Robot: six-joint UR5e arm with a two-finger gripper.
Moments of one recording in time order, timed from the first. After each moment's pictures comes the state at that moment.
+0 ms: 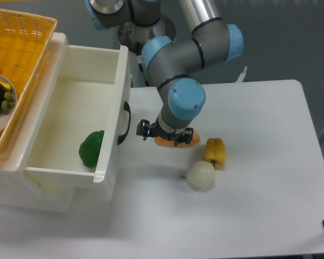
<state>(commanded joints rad) 2.43 -1.89 -1.66 -1.39 1.43 0.53</state>
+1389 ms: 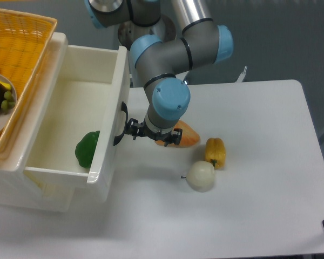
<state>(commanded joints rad) 2.38 -1.88 -1.65 -1.39 1.43 0.52</state>
